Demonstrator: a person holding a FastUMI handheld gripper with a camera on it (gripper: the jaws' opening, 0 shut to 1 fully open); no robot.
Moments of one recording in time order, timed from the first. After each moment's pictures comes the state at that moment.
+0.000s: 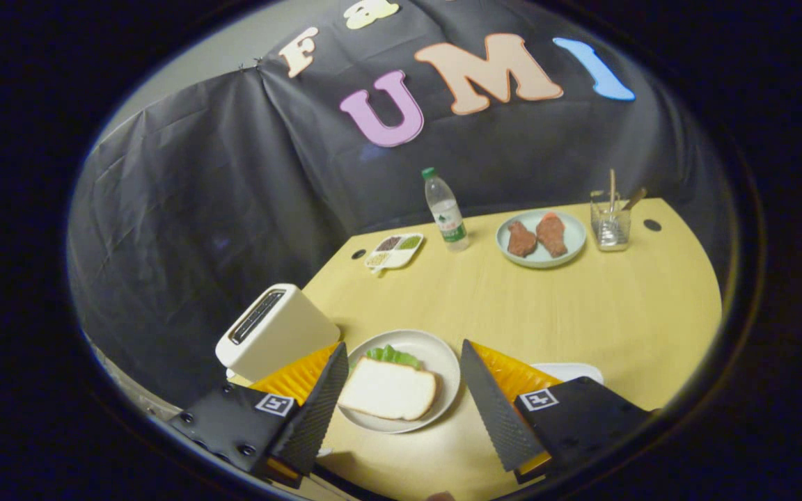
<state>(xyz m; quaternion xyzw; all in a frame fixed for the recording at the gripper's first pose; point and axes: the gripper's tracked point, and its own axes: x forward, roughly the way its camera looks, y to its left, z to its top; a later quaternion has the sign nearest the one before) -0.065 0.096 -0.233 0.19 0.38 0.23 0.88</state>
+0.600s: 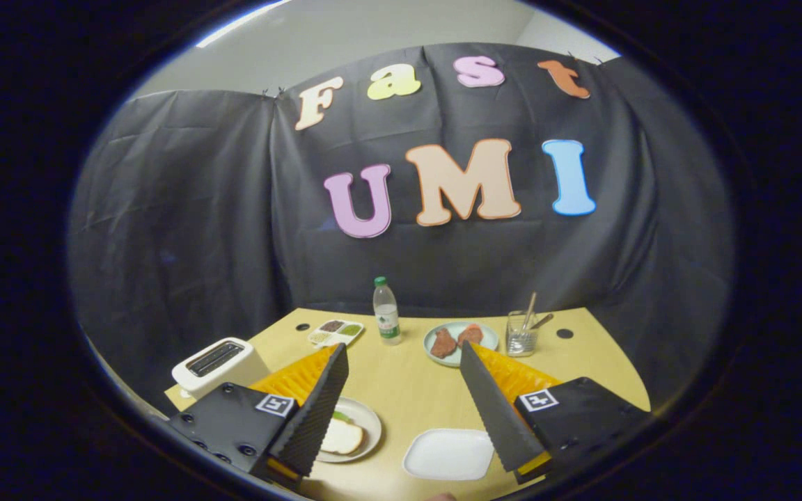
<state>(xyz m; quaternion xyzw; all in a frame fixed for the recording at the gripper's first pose) -0.035 0.007 -0.123 0.09 0.20 0.11 0.97</state>
